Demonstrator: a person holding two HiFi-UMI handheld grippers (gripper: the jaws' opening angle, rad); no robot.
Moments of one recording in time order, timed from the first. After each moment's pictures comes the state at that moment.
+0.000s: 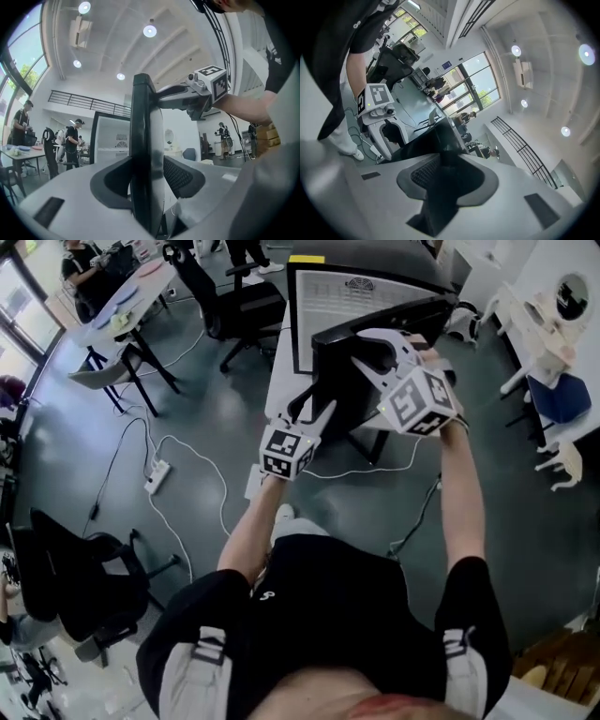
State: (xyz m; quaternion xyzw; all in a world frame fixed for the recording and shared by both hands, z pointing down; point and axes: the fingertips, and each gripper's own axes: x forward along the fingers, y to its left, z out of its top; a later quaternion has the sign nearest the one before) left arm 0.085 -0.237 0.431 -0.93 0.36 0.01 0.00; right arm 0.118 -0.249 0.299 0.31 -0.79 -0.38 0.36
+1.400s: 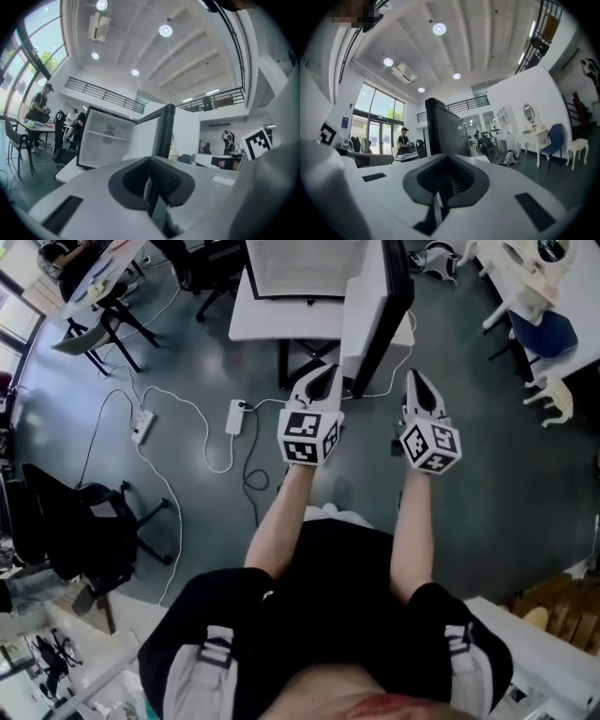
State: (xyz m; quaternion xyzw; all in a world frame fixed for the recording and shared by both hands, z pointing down) left arm 0.202 0.000 0.422 -0.91 0.40 0.04 -0.10; right arm 0.362 0.025 0.420 0.68 -0.73 0.06 -0.05
